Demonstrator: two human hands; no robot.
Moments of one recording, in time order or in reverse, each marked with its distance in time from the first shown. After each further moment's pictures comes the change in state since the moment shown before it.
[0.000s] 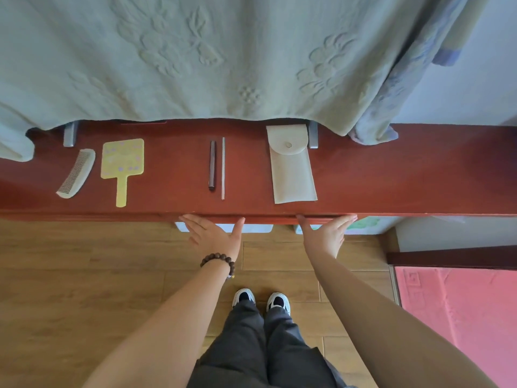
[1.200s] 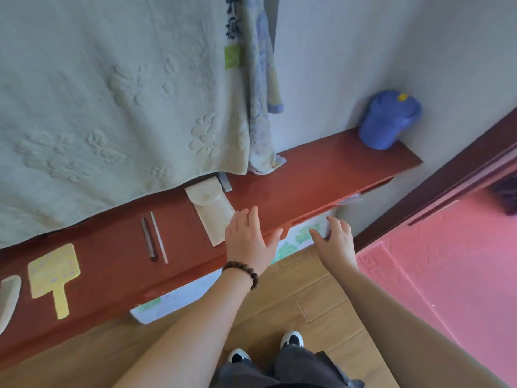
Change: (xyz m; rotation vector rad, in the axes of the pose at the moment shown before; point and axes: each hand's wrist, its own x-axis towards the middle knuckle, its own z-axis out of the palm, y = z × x) left_hand -0.097 0.140 -0.012 0.118 -0.091 1.072; right_hand -0.033 0.027 -0.165 -0.034 0.251 -0.054
